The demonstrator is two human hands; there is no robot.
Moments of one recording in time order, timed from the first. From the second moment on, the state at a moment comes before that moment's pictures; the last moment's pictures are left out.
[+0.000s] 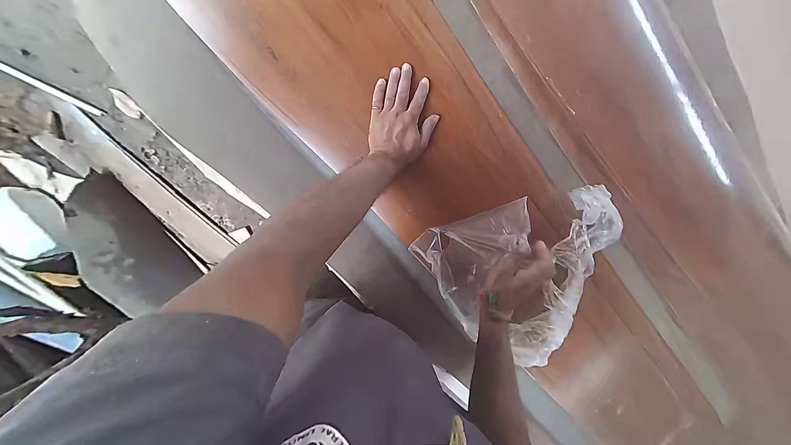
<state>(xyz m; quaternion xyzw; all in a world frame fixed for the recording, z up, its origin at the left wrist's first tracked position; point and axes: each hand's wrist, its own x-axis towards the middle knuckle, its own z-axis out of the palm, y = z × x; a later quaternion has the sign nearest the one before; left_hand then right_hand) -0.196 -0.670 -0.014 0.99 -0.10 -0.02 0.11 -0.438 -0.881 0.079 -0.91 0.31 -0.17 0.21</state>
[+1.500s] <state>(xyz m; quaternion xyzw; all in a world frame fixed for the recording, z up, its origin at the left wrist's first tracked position) -0.201 -0.650 -0.018 0.96 -0.20 0.03 0.22 -0.498 -0.911 0.101 -0.95 -0.26 -0.02 0.17</state>
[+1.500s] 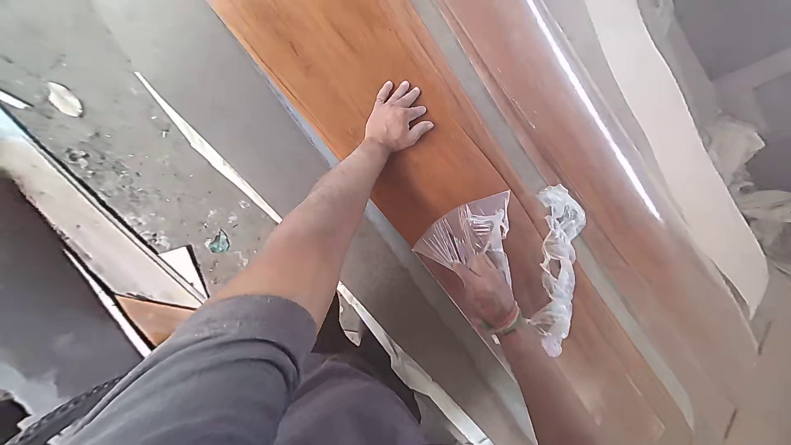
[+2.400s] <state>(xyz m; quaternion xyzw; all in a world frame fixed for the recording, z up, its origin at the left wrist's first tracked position) -0.341 -0.737 -0.020 0.99 -0.07 -0.02 0.09 -0.445 -0.838 0.071 -0.94 0.13 0.27 0.14</state>
